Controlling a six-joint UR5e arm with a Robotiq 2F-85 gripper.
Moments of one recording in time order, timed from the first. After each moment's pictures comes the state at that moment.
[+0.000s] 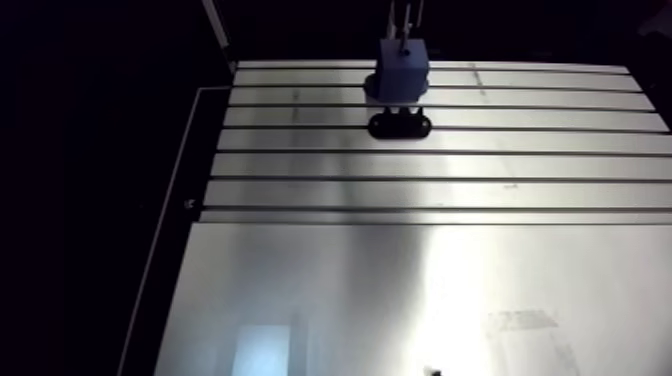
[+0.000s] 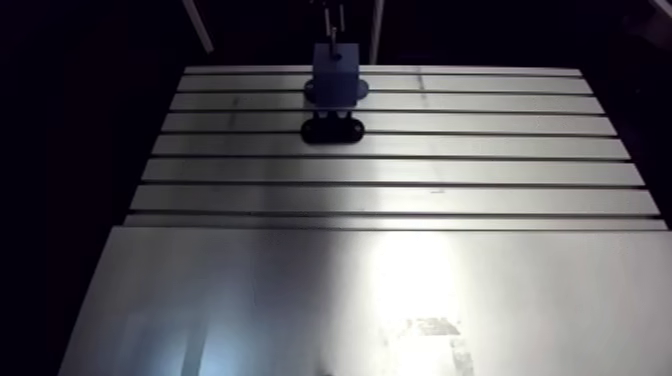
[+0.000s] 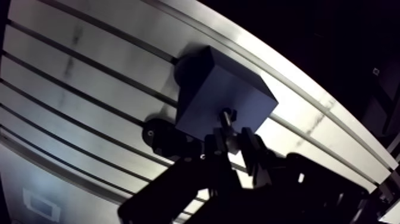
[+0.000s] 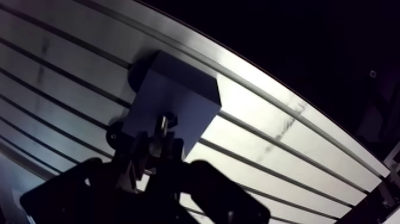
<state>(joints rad) -0.02 -0.95 1.29 -1.76 -1.65 -2.11</state>
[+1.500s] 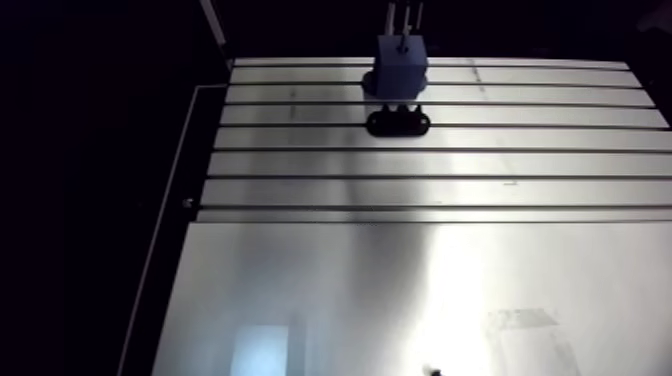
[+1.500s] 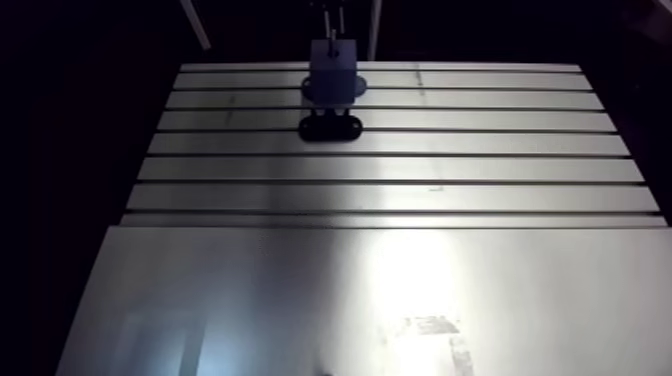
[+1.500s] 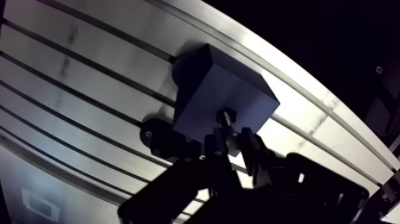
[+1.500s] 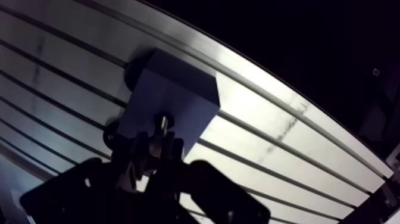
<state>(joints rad) -0.02 -0.95 1.30 -1.76 -1.65 -2.12</state>
